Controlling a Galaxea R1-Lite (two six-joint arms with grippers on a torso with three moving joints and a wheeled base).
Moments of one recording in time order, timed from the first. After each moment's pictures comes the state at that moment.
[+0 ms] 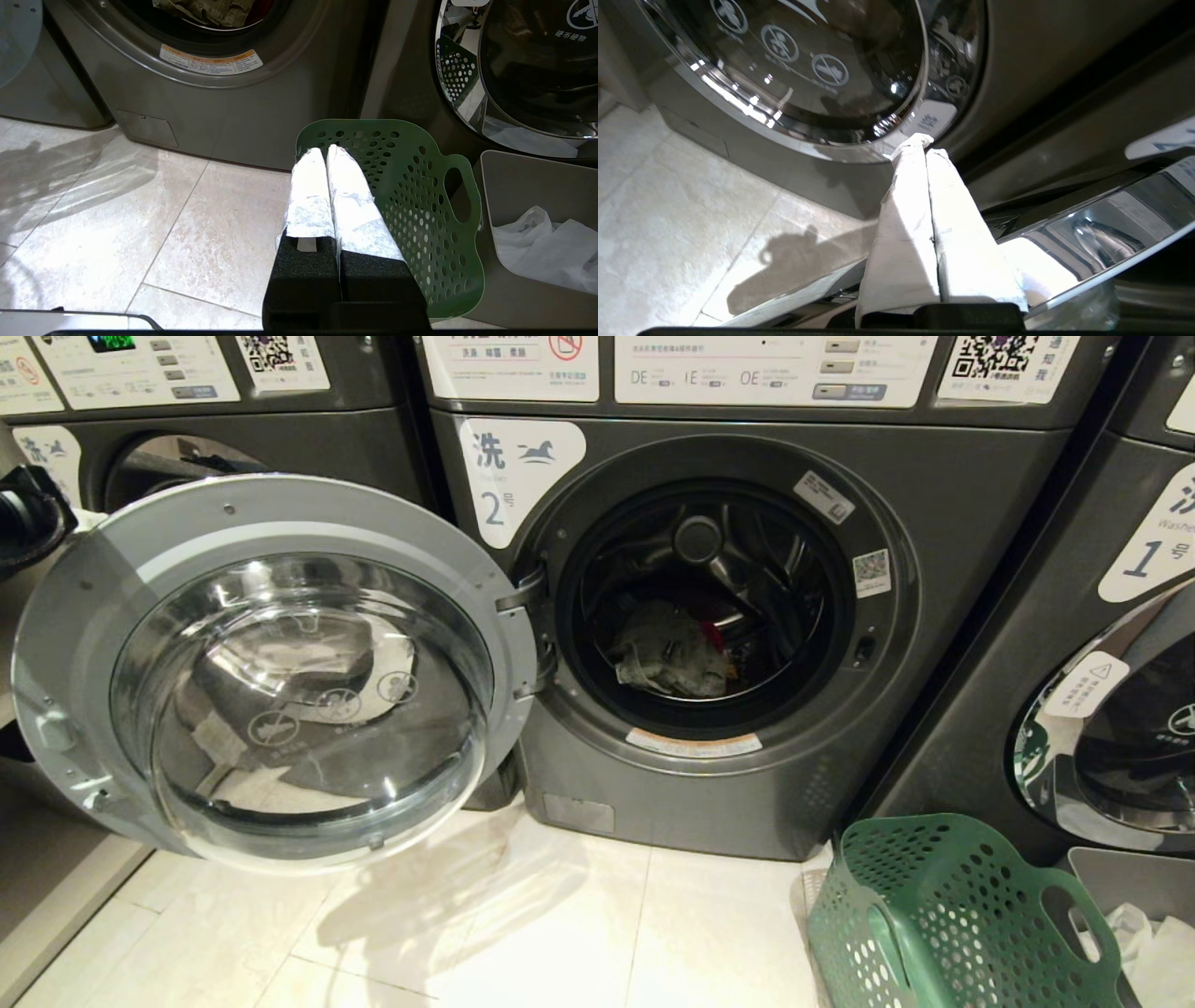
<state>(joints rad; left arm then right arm) 0.40 1.87 -1.87 0.22 -0.46 -0.24 0.00 0.00 0.00 0.00 0.00 -0.04</state>
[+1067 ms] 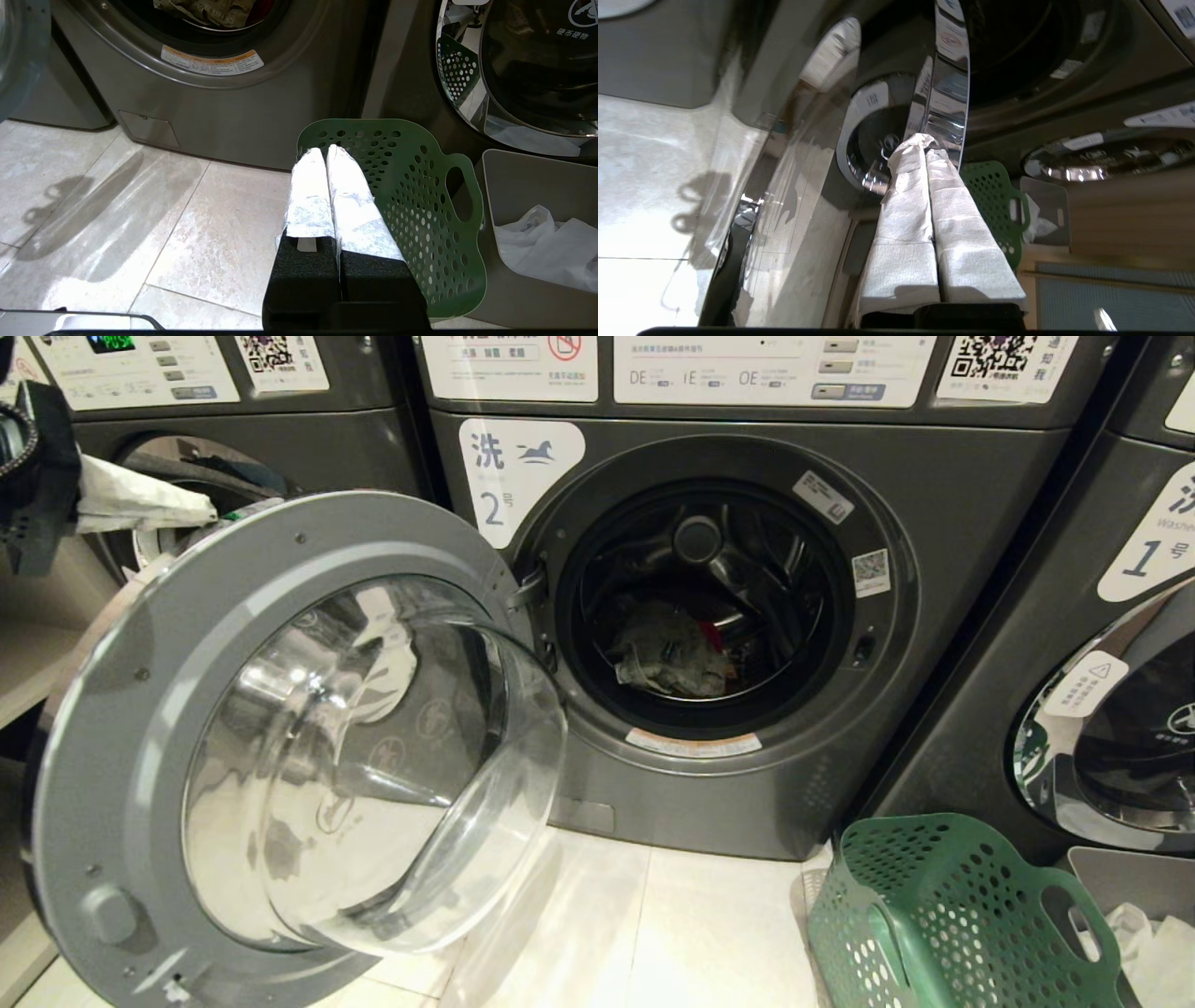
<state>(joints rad) 0.09 1.57 -1.83 0.66 -0.60 -0.31 0.00 0.00 0.00 0.00 0.00 -0.03</state>
